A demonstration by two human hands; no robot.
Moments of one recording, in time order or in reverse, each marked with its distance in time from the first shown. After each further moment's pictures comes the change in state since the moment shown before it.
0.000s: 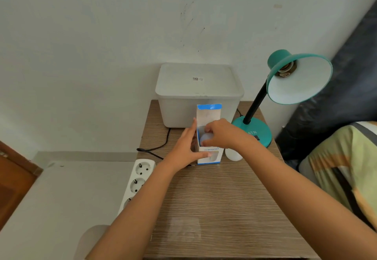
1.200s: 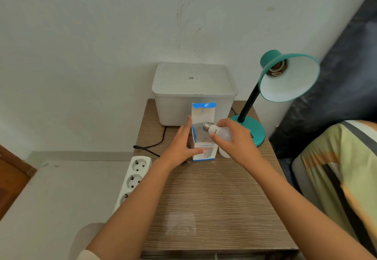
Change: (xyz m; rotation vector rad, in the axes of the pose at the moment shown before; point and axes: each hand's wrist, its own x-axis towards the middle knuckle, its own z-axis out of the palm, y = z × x) left_hand 0.001 -0.003 0.003 -0.019 0.036 -0.007; right_hand -0.049 0.034 0.026 0.352 0.563 -0.053
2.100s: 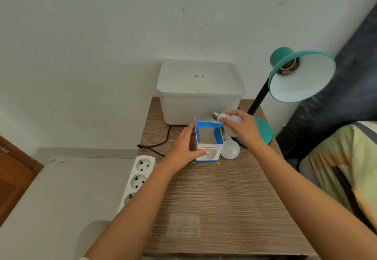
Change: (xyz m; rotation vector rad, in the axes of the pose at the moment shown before) left_hand -0.011 0.000 -0.001 -0.076 0.026 0.013; right_hand 0.050 0.018 0.010 0.307 0.086 0.342
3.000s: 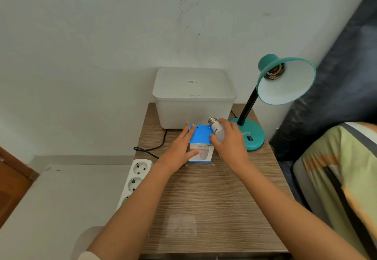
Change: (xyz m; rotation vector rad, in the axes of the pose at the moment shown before) left_hand -0.007 0.024 -0.004 0.396 -0.054 0.067; right_hand -0.036 0.015 0.019 -0.381 0.084 -0.309
